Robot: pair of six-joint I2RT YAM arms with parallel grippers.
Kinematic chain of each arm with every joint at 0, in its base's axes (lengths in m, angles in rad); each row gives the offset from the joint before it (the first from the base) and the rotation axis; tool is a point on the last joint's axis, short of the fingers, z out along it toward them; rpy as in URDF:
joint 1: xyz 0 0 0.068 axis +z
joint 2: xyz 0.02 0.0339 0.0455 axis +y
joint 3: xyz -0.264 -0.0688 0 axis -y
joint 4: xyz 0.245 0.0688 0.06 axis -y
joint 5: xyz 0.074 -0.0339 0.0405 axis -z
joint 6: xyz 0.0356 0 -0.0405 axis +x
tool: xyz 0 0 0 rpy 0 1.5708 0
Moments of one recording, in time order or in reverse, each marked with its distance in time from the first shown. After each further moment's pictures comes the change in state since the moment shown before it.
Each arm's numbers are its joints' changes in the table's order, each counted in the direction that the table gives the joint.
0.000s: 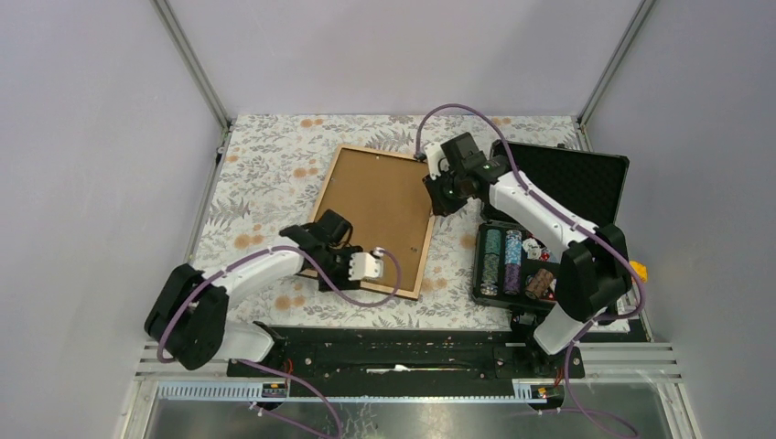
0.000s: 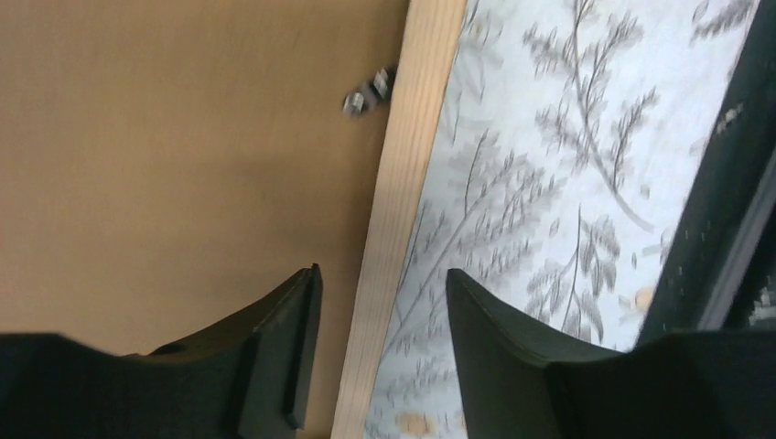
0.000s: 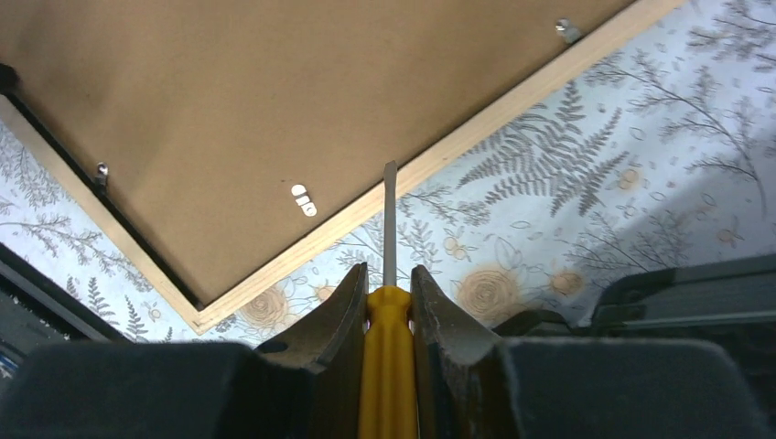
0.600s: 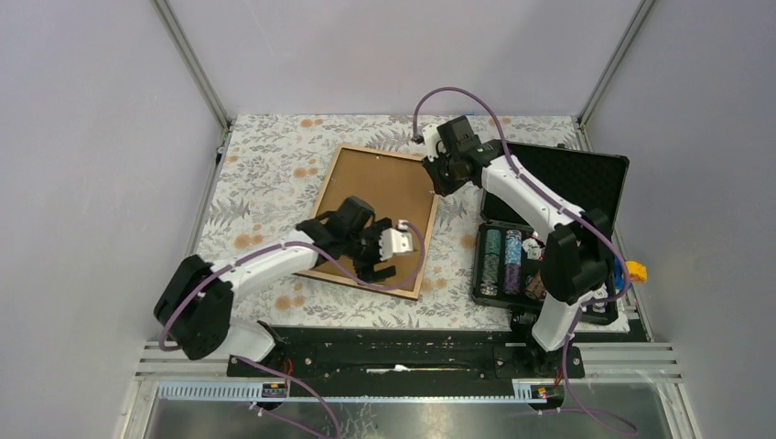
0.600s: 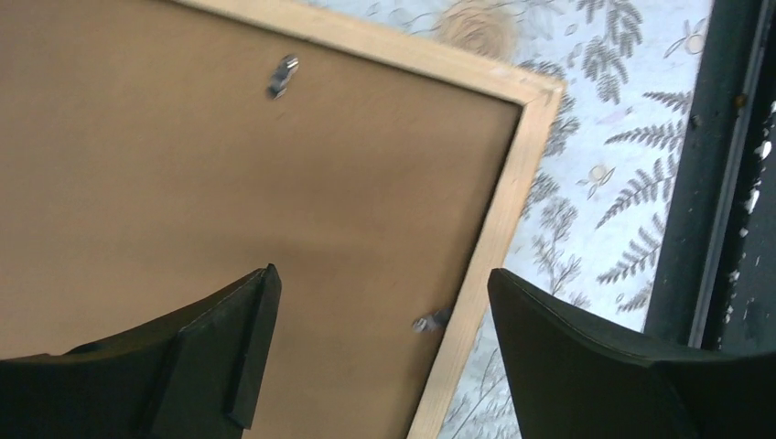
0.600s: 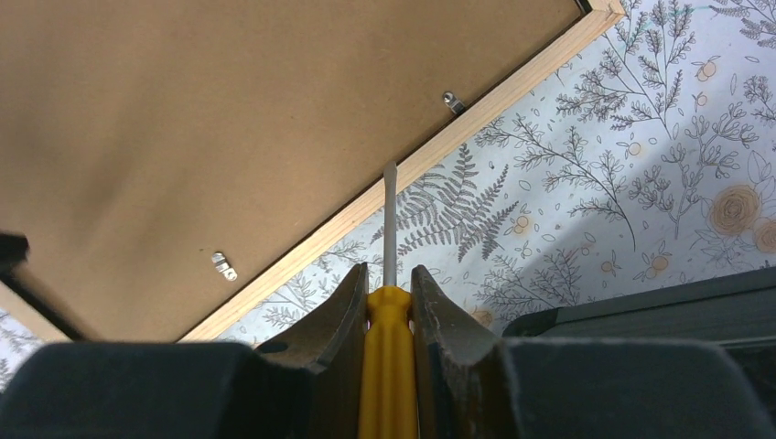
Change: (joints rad) left arm -0.049 0.029 0.153 0.189 0.152 -0.286; right arm -0.043 0.110 0.166 0.005 0.103 -0.057
